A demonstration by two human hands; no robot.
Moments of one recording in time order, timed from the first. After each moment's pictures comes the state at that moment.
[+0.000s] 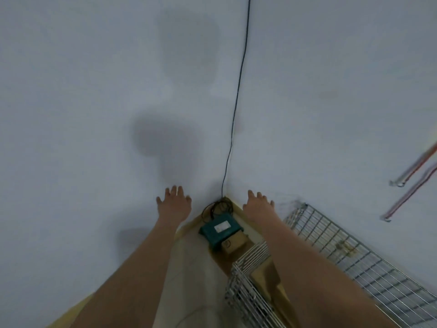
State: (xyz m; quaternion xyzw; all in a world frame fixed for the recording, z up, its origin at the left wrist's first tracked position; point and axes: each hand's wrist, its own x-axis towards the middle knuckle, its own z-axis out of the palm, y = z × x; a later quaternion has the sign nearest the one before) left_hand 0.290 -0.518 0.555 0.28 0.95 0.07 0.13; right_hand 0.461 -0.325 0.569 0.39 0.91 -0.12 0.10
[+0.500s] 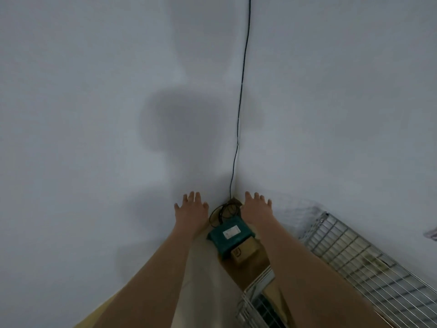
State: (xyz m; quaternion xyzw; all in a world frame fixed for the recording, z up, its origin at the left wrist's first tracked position) left_hand 0.230 -0.390 0.514 0.30 0.94 0.05 0.16; right_hand 0.353 -0.226 0.514 0.36 0.91 -0.14 0.13
